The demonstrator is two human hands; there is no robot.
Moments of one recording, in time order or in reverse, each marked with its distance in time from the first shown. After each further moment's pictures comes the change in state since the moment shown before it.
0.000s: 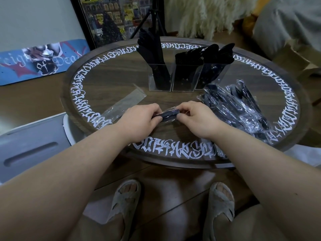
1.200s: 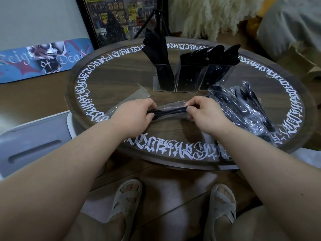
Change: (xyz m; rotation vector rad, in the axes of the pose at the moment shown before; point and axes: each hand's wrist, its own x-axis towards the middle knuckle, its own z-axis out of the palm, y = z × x) left_hand 0.000 -0.016 -0.013 0.127 0.056 -0.047; right_hand 0.004 -0.002 -0.003 0.235 0.154 0.169
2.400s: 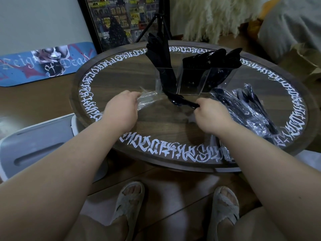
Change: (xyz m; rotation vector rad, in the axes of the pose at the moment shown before) left_hand 0.007 -0.026 -0.005 0.031 0.254 -0.127; right_hand 0.006 -0.008 -0.007 -0.532 0.015 -0.008
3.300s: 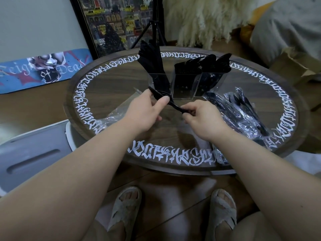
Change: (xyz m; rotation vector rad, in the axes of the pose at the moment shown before) left_hand 0.005 0.062 0.000 -0.630 -0.124 -0.094; right_hand -0.016 0.001 -0.006 0.293 0.078 -0.159
